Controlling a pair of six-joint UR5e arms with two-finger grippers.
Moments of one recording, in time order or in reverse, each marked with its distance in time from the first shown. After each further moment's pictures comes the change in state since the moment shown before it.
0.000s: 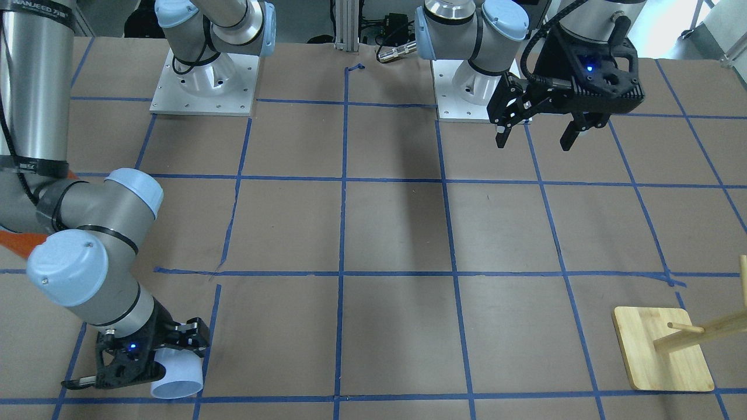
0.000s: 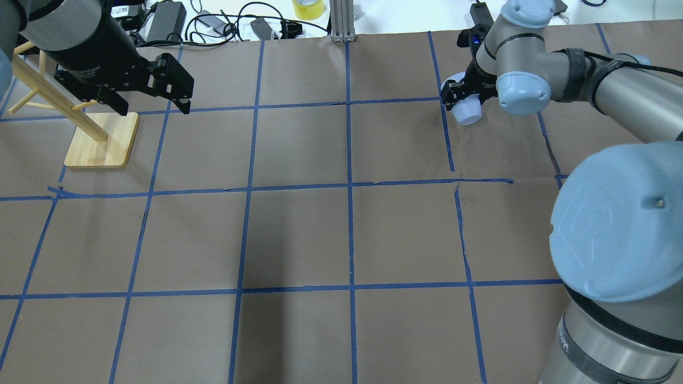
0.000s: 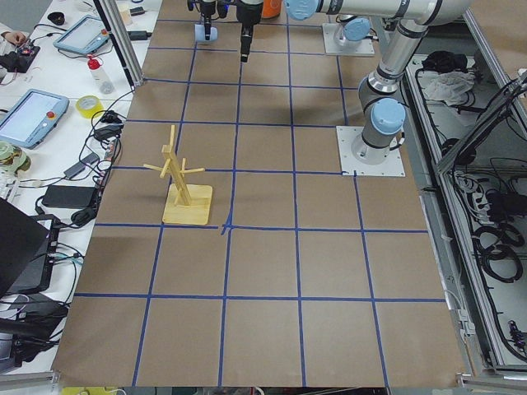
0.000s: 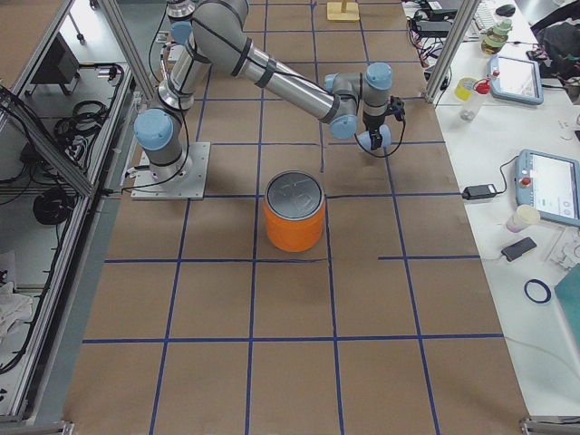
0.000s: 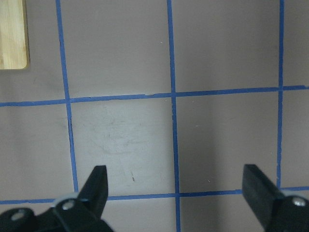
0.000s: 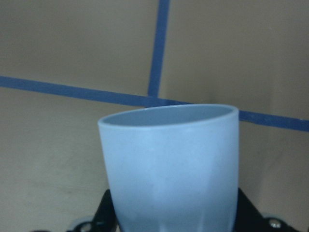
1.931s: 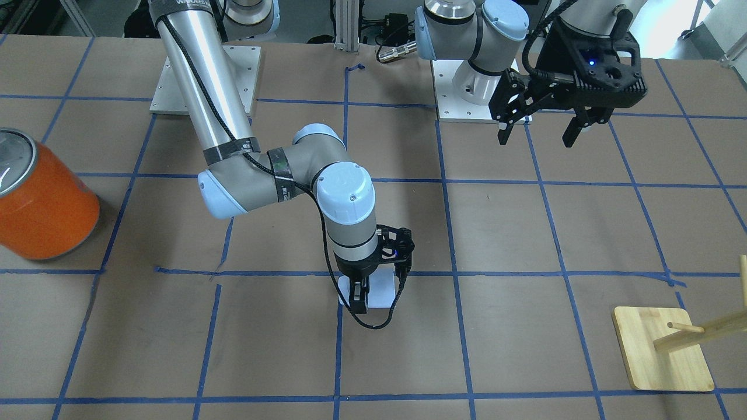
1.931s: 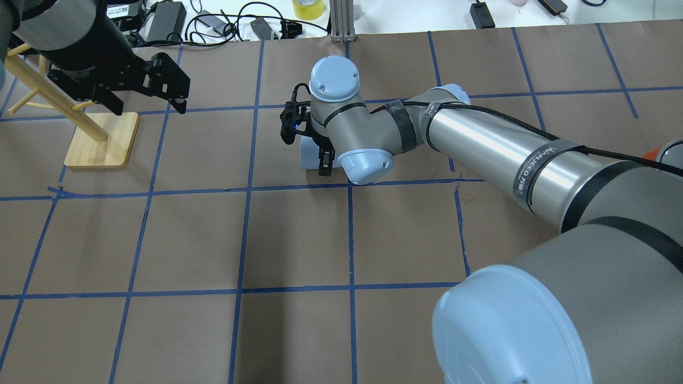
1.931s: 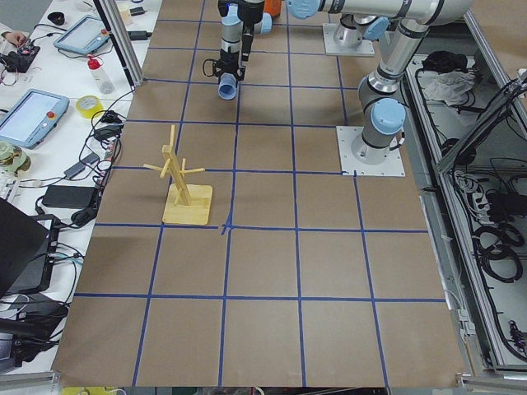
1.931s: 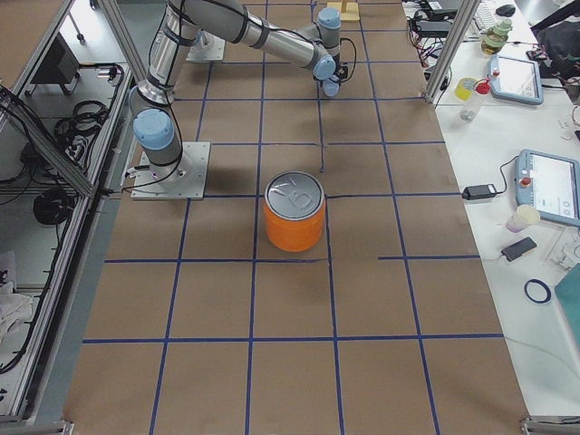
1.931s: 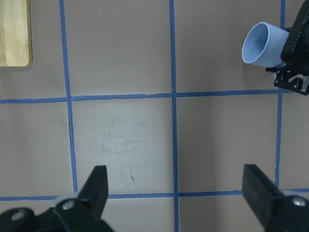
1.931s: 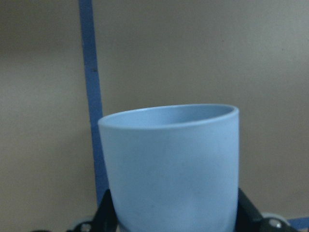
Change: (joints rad) left arm 0.000 0.008 -0.001 -0.002 0.006 0.000; right arm 0.457 0.029 0.046 -0.084 -0.052 -0.842
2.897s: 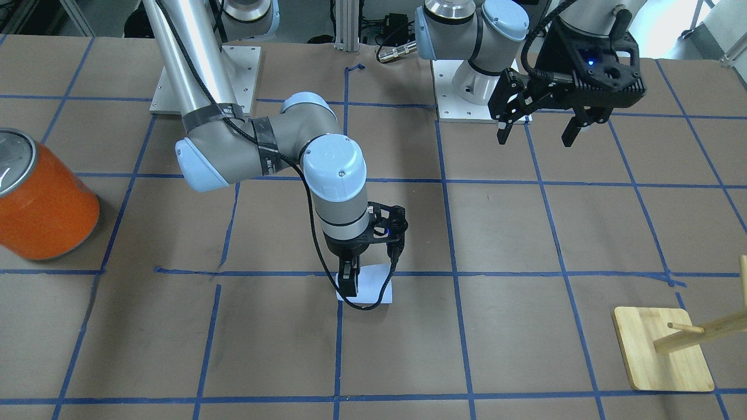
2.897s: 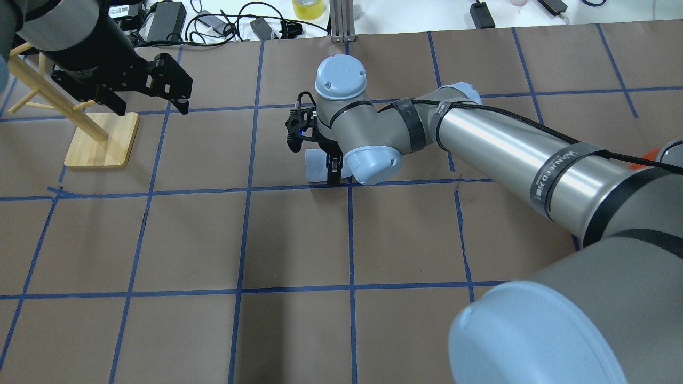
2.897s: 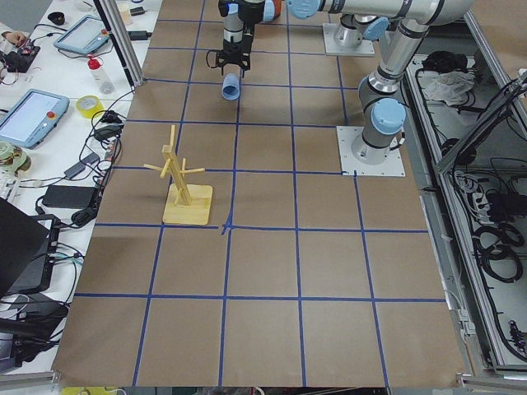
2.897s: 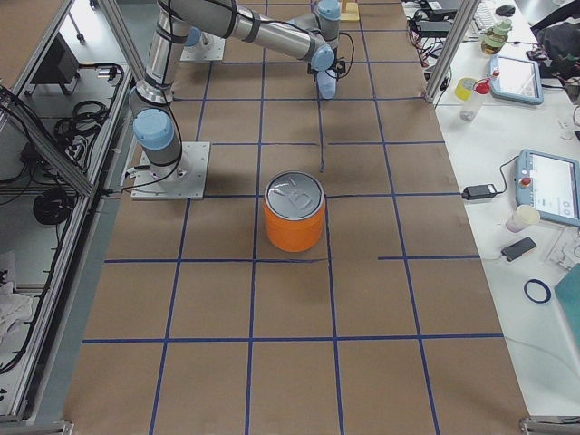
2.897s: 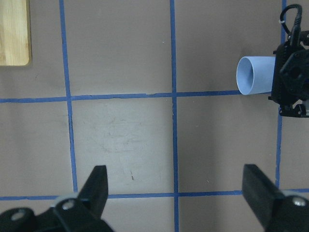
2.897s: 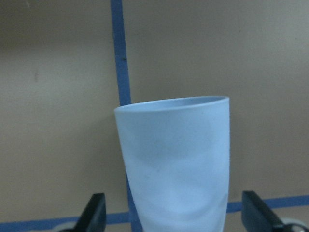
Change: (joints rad) left arm 0.000 0.003 0.000 -0.006 0.000 0.005; right arm -0.022 -0.132 0.002 0.196 0.008 0.008
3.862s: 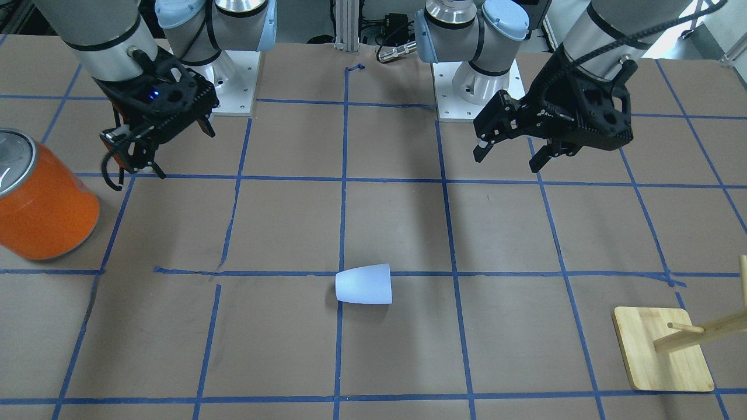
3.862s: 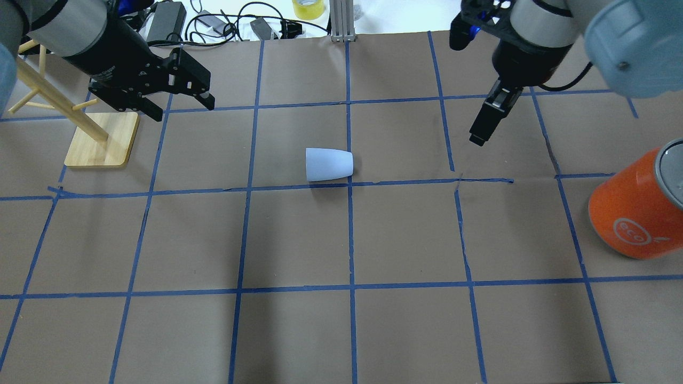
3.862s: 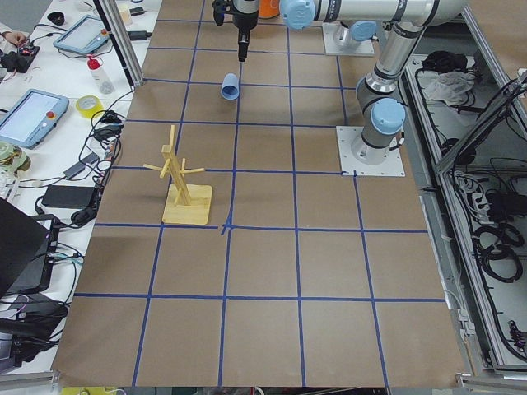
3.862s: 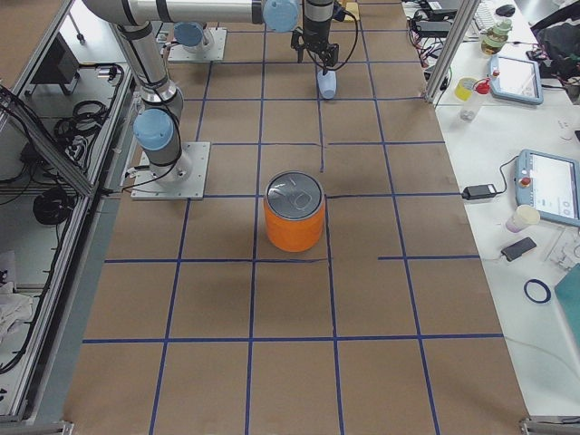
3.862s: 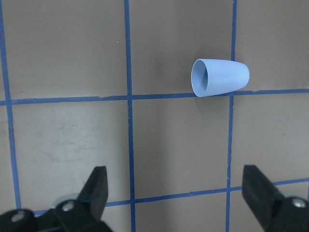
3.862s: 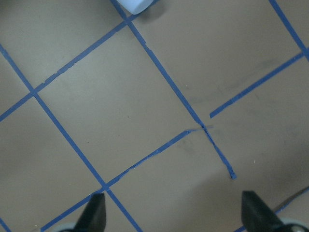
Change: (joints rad) left arm 0.070 -0.064 -0.032 0.003 -0.284 0.016; right arm -0.383 -0.497 0.007 0.610 -0.017 0.268
